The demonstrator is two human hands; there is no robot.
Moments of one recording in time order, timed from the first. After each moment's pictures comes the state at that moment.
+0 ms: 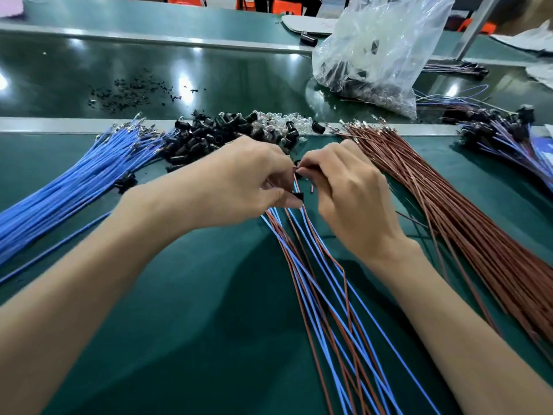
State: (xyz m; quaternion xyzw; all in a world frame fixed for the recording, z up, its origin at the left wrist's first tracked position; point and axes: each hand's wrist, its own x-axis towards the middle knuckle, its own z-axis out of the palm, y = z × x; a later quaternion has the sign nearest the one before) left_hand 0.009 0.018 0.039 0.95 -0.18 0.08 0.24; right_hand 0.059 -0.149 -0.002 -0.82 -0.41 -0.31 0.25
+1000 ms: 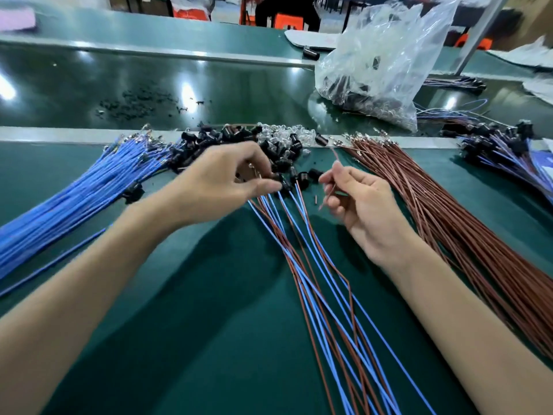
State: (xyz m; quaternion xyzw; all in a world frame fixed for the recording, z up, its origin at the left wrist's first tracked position) left_hand 0.018 0.048 0.016 0.91 -0.05 0.11 0.40; right_hand 0.074 -0.153 -0.003 -0.60 -0.10 0.17 0.78
